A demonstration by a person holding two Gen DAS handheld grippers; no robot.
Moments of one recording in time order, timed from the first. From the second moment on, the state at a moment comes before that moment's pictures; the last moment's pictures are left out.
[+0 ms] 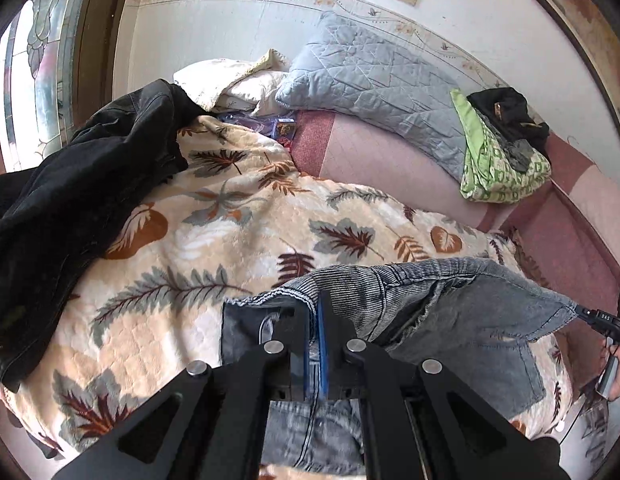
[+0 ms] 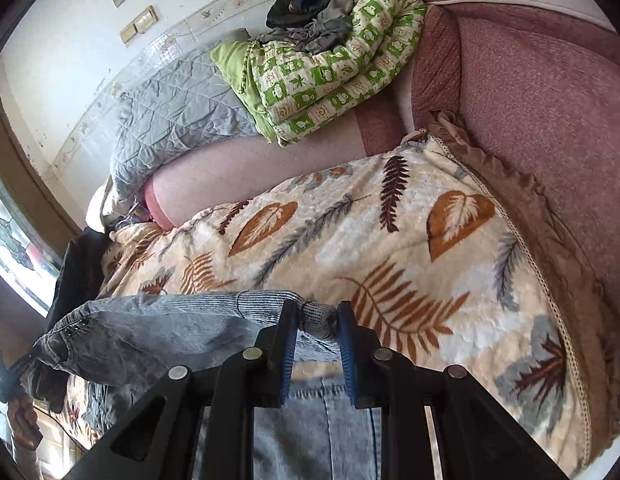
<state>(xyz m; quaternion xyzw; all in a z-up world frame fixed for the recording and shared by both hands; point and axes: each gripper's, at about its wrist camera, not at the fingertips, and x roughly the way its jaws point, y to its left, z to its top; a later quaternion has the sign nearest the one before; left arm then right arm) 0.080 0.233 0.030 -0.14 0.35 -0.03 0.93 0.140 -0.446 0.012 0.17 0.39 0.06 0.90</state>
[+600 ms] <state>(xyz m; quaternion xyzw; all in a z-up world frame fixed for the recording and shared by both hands) 0.004 0.248 0.007 -0.06 0.37 0.05 0.93 0.057 -0.477 -0.077 0.26 0.47 0.04 0.84</state>
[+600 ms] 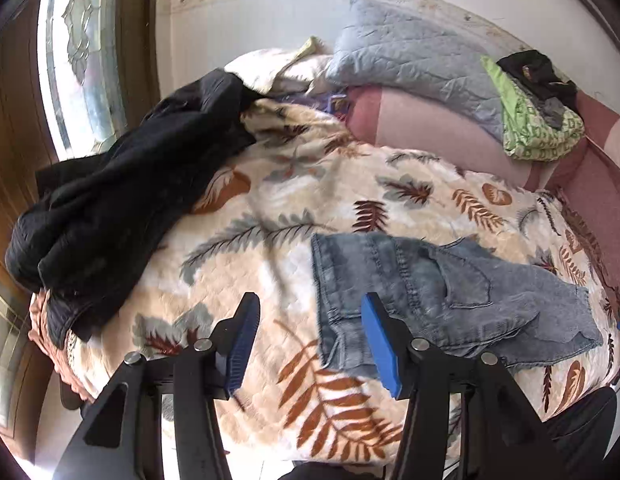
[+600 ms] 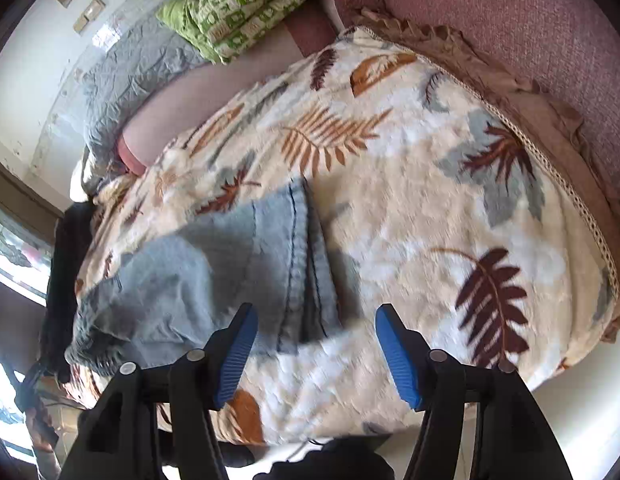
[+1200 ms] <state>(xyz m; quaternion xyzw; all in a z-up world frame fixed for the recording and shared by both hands) 0.056 0.190 -0.100 -0.02 0.50 0.04 0.86 0.205 -0.432 -0.106 0.12 0.52 -0.02 0.84</state>
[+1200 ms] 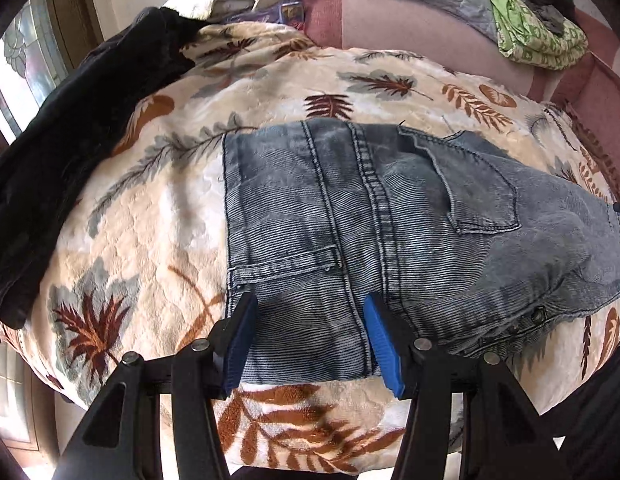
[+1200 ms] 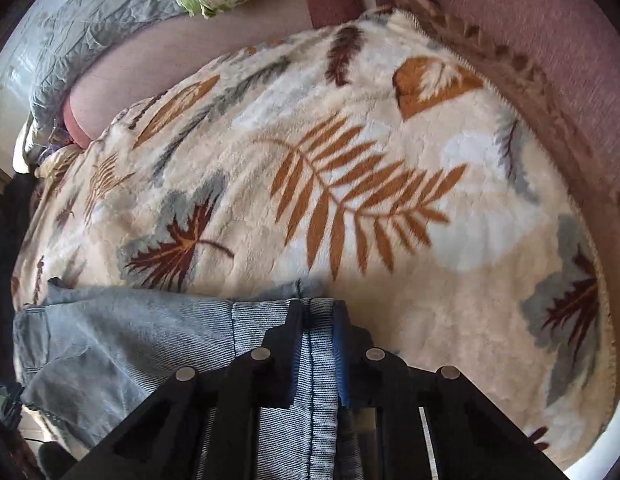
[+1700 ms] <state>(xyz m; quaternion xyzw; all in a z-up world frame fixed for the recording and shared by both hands) 0.034 0.195 -0.058 -0.05 0.43 0.06 0.90 0.074 -0.352 -0.060 0.35 0.46 0.16 0.80</state>
